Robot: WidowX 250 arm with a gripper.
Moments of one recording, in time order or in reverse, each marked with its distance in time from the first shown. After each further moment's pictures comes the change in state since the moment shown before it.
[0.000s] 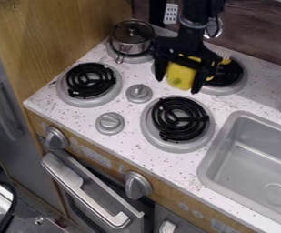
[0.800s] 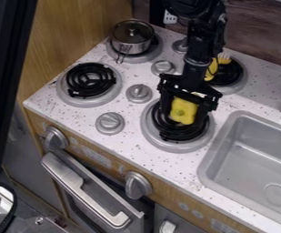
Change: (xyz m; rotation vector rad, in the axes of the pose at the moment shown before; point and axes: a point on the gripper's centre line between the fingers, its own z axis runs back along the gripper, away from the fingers) arm -0.001 -0.014 -0.065 -0.034 0.147 -0.035
